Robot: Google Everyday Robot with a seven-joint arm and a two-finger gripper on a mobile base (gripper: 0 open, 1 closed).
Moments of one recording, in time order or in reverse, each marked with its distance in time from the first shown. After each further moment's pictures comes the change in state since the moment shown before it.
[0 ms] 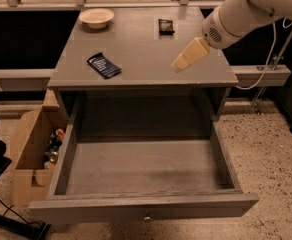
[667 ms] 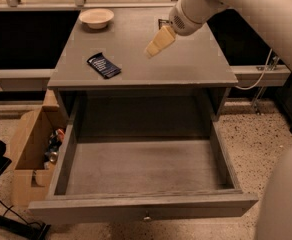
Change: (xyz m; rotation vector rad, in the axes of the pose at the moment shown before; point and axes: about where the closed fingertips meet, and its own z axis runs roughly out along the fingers) arm -0.076 0.004 0.076 -0.068 -0.012 0.002
